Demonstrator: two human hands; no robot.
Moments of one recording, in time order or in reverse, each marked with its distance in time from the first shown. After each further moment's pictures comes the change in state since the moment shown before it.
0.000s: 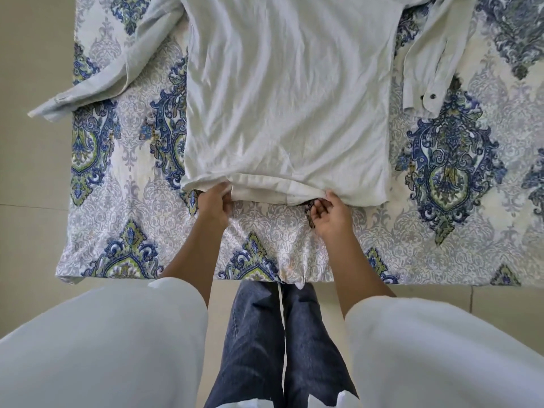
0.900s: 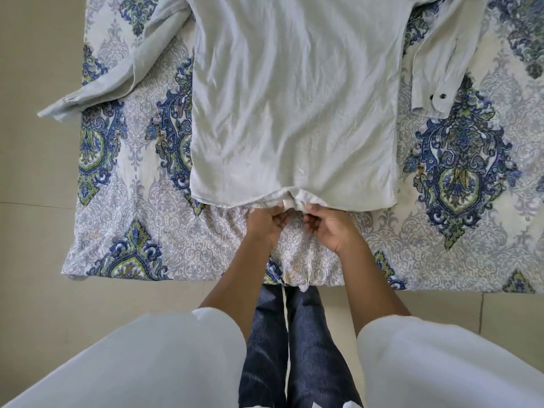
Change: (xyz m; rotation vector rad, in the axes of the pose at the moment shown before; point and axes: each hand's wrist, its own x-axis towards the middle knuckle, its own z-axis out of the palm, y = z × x) left_hand -0.045 -0.063 0.047 -0.134 -0.225 -0.196; right_hand 0.002 0.004 -0.015 -0.459 -0.321 0.088
